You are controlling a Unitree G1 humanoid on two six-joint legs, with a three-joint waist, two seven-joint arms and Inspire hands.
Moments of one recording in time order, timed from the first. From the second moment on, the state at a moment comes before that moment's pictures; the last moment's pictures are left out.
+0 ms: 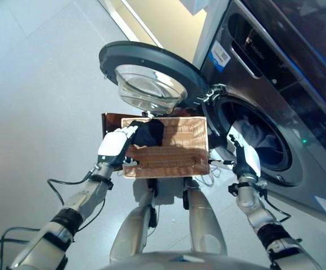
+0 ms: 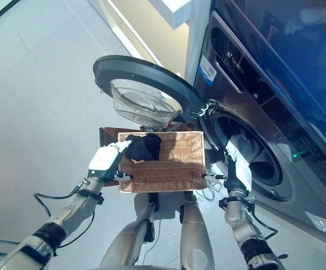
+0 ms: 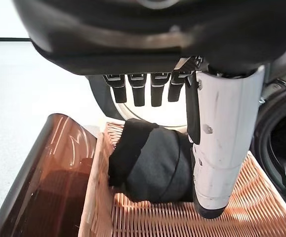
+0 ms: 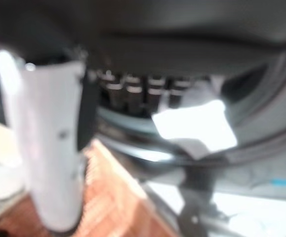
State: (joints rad) left arm -0.27 0.48 -0.50 0.61 0.77 -0.20 0.54; right arm -0.14 -0.41 0.19 0.71 -0.26 -0.22 -0.50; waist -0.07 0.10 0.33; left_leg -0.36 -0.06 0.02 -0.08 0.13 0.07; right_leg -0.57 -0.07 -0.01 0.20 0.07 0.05
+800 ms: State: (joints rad) left arm -0.49 0.47 -0.57 0.81 0.81 -0.06 0.64; right arm 0.01 -0.43 0.15 0.52 -0.27 -0.24 -0.48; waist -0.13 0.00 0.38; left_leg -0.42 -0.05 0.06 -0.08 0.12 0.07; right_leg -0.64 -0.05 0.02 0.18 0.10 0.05
